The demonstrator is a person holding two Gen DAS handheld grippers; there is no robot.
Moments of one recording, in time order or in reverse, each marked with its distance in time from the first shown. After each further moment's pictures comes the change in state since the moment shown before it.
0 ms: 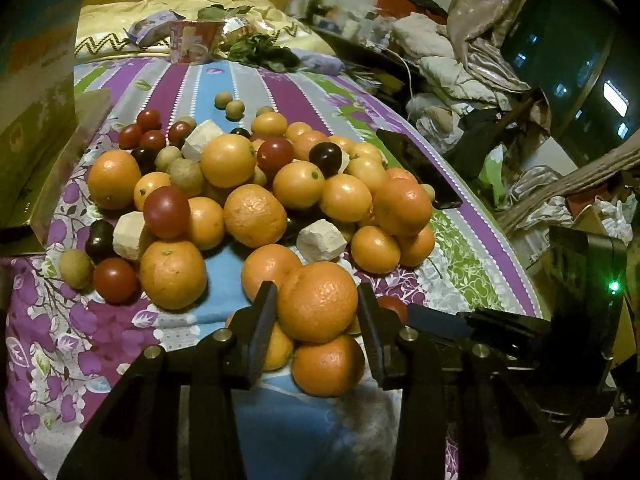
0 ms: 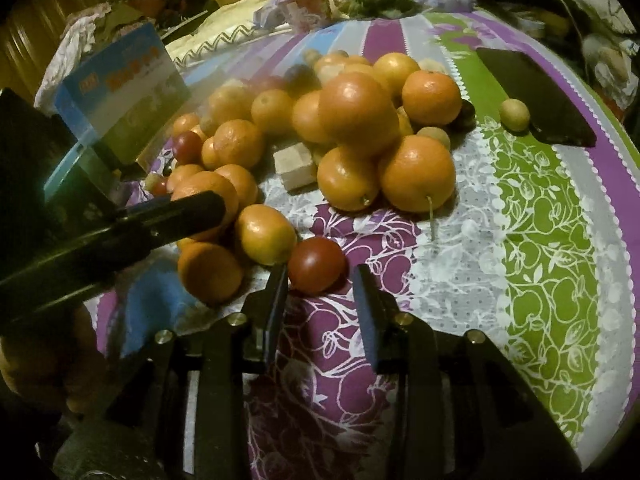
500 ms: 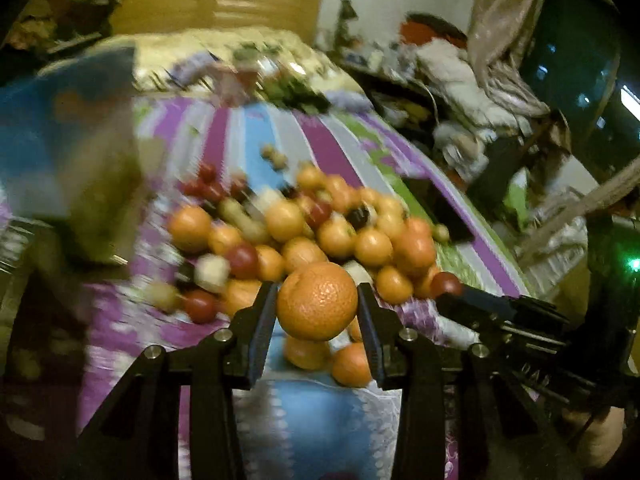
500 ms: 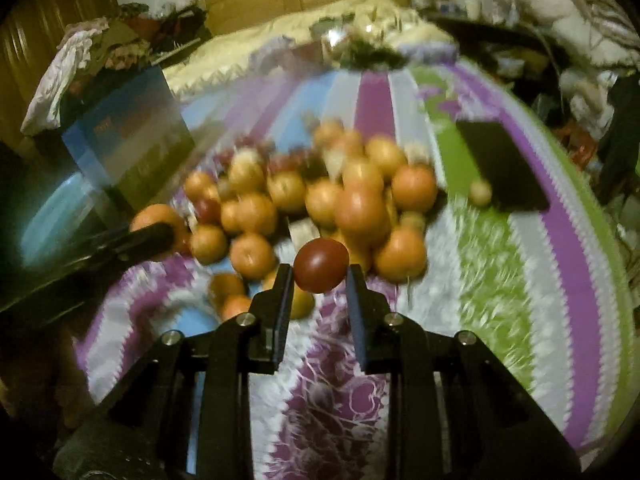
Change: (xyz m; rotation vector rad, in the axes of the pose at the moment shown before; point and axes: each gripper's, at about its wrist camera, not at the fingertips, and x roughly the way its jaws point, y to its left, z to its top) left arm -0.079 0.002 0.024 -0.022 -0.124 0.144; right arm -0.057 0.030 0.034 -0.018 -0.135 -0.101
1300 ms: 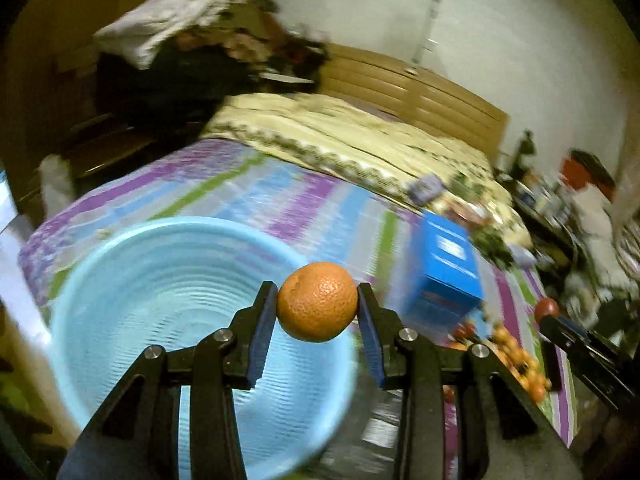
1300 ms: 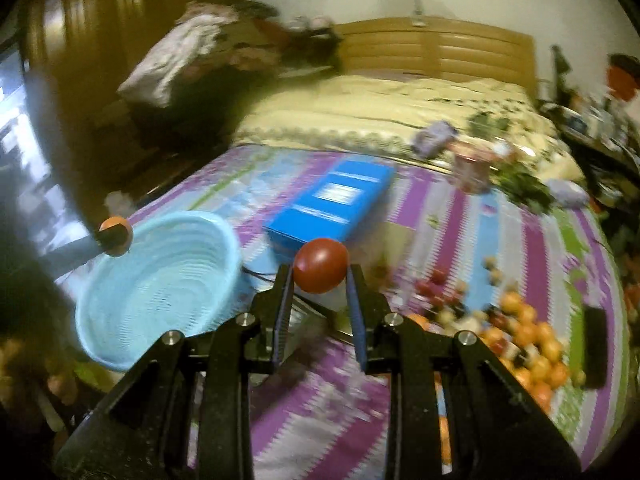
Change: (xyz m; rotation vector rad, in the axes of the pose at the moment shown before) left arm -0.244 0.228 0.038 -0.409 -0.275 0.509; right arm -0.026 0.236 0.101 -0.316 -0.113 0.264
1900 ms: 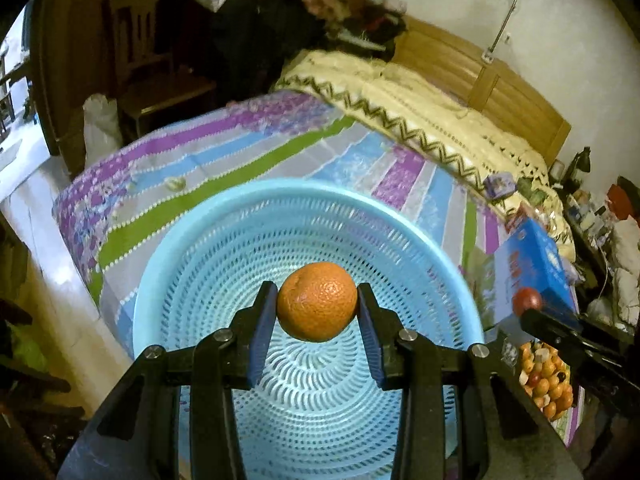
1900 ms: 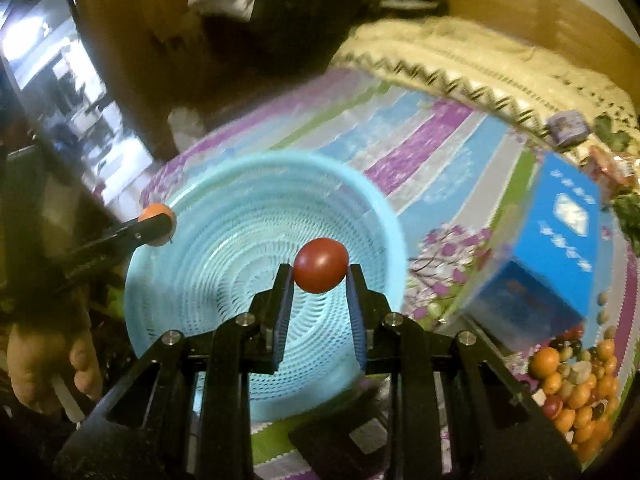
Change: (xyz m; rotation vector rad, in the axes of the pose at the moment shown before) left arm 0.032 0.134 -0.001 -0.128 0.180 0.107; right arm 0.116 0.129 0.022 -0.171 0.317 0.231
